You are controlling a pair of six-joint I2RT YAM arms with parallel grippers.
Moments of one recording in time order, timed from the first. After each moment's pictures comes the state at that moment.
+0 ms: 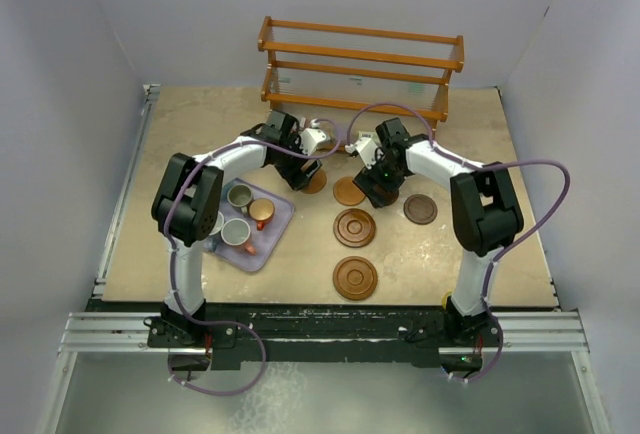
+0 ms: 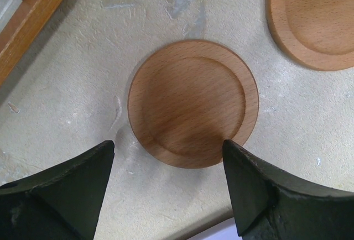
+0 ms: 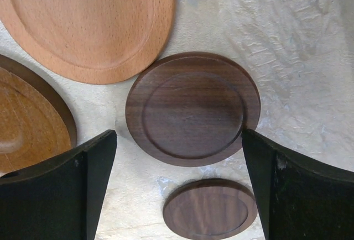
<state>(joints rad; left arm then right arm) -0.43 2.06 1.47 -0.41 0.32 0.45 0.35 1.91 1.31 -0.64 -0.12 -0.52</state>
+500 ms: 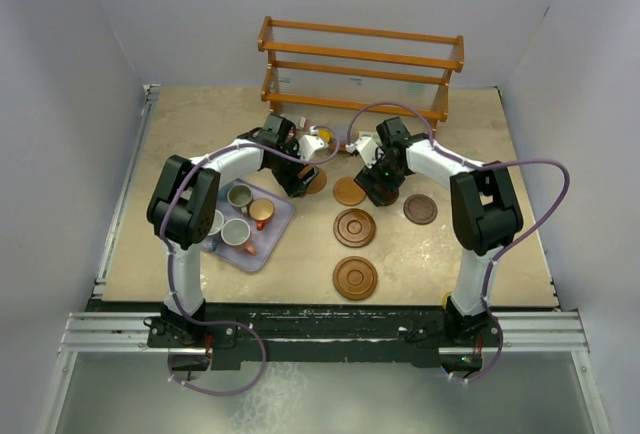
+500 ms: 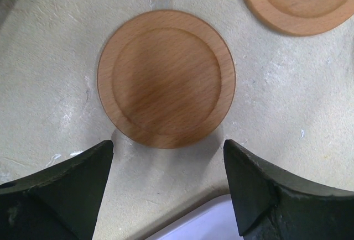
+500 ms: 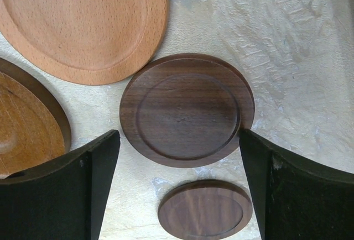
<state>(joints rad) -0.42 2.02 1.41 -0.44 0.37 0.50 0.34 1.93 1.33 -0.64 -0.12 -0.53</state>
